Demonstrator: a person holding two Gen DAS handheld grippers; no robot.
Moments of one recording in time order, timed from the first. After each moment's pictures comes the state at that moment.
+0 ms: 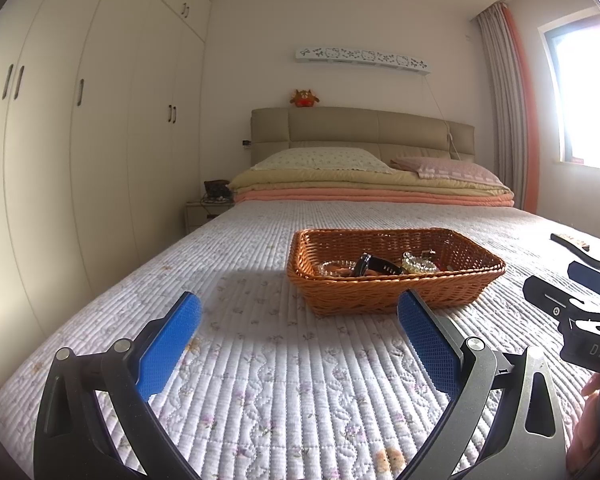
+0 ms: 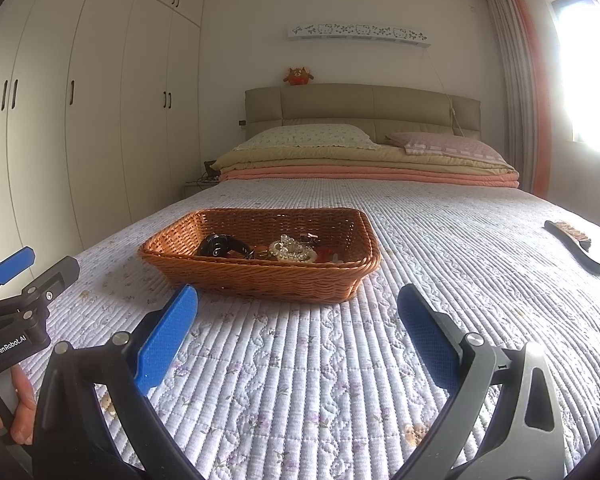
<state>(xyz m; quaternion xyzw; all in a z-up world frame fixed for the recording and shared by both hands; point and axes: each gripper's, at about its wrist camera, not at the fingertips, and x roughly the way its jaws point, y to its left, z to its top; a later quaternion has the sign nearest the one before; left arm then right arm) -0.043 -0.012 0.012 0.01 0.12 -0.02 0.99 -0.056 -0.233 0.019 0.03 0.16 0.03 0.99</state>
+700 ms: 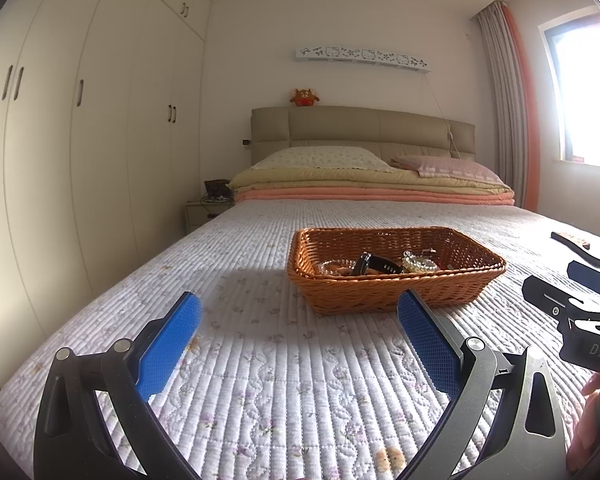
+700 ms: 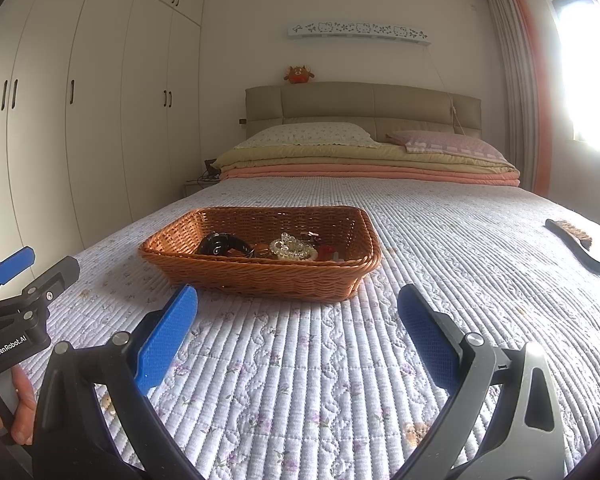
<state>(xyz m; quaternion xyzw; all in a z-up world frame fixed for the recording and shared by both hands) -0.042 -0.012 0.013 0.01 0.12 -0.02 0.99 -0.056 -0.232 0.019 0.03 0.16 0.03 0.99</state>
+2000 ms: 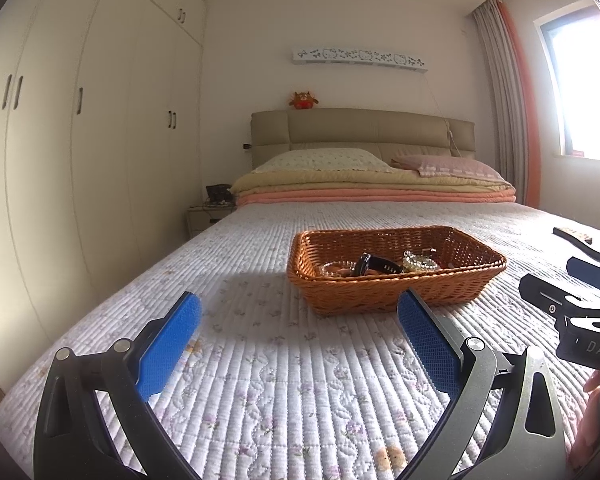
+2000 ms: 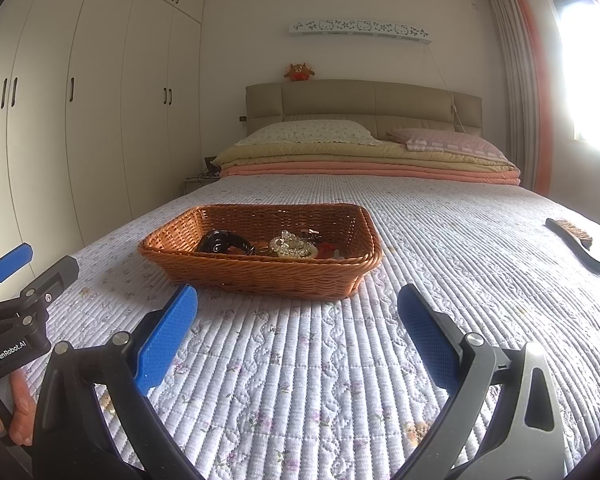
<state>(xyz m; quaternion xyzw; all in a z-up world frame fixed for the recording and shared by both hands) -0.042 -0.011 0.012 0.02 0.12 -0.01 0.99 -0.056 -0.233 0.017 0.03 0.16 0.03 0.99</state>
